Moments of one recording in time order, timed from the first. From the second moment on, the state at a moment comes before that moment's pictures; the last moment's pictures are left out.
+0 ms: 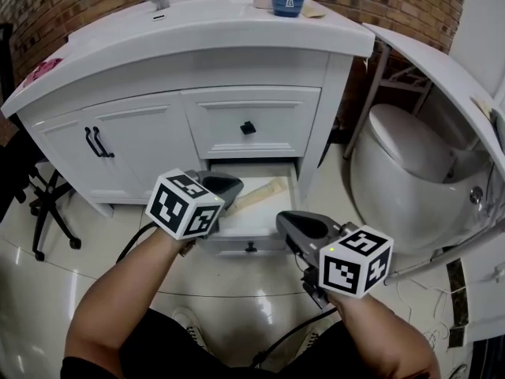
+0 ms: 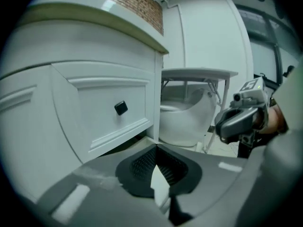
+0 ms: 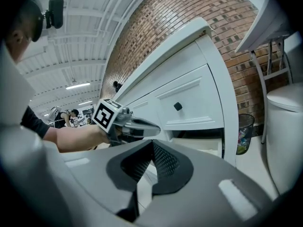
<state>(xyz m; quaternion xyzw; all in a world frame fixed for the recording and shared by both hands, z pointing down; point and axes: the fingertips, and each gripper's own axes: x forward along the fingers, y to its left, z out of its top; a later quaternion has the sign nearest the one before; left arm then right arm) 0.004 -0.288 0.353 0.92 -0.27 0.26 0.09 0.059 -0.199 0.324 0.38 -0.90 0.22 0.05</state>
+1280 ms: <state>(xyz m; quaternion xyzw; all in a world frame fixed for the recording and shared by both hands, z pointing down) -0.047 -0.182 0.303 0.95 -0.26 0.09 0.14 0.056 -0.184 0.318 0.37 -0.90 0.22 0.05</state>
